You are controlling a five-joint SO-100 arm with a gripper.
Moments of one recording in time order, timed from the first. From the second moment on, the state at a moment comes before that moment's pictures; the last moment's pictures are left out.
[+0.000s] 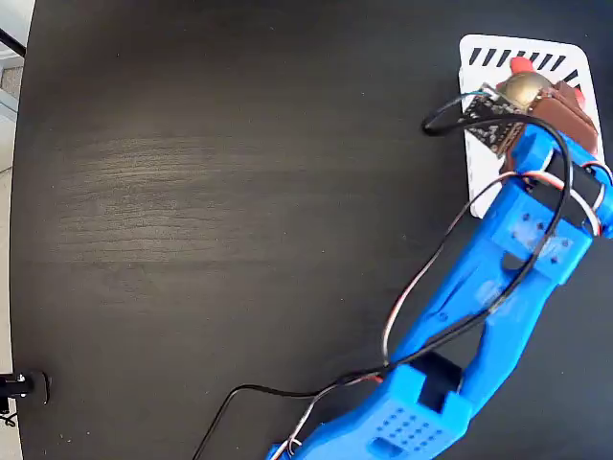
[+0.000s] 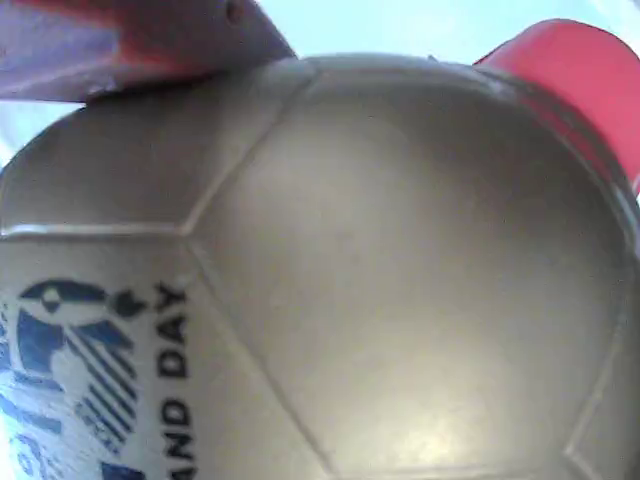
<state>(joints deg) 37.4 46.5 22.3 89.2 -0.9</state>
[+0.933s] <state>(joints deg) 39.6 29.4 7.4 87.0 1.1</state>
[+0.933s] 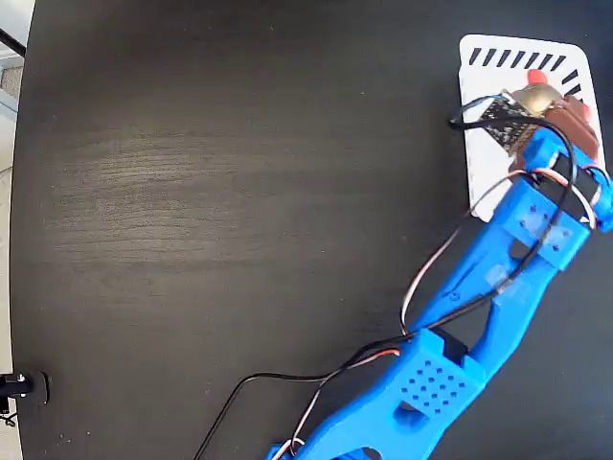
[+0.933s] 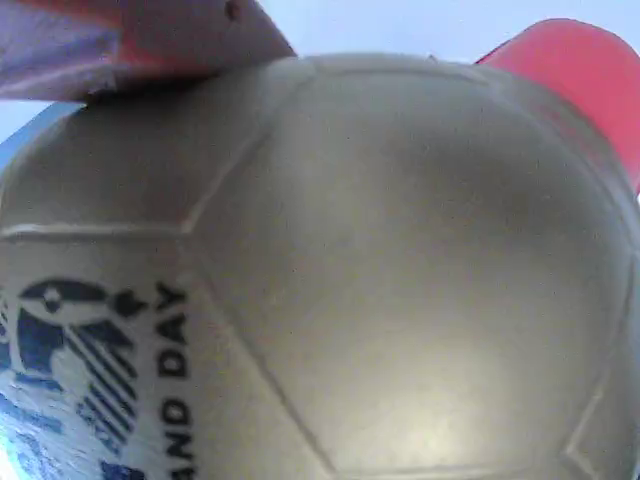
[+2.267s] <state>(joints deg) 39.2 40.1 20.4 85.3 1.7</state>
